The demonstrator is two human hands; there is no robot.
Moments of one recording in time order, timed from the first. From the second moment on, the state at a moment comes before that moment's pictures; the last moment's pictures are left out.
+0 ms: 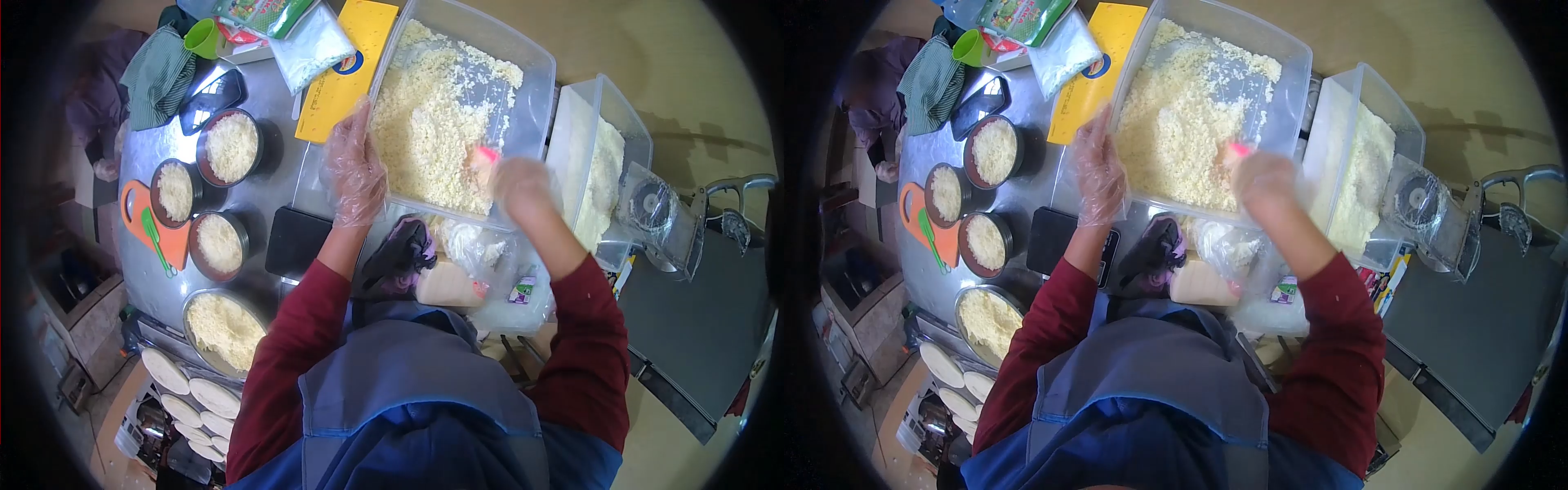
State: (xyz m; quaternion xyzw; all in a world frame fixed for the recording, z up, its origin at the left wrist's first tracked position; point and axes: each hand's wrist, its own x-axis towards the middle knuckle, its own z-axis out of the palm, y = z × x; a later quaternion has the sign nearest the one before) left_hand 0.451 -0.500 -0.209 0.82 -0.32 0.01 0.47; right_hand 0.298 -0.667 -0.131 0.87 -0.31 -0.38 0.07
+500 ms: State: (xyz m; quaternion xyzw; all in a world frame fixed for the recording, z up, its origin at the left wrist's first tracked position) left_hand 0.450 -0.500 -0.205 0.83 -0.31 0.00 0.46; right_hand 0.332 -0.751 -0.158 0.90 -0.37 -0.23 0.06
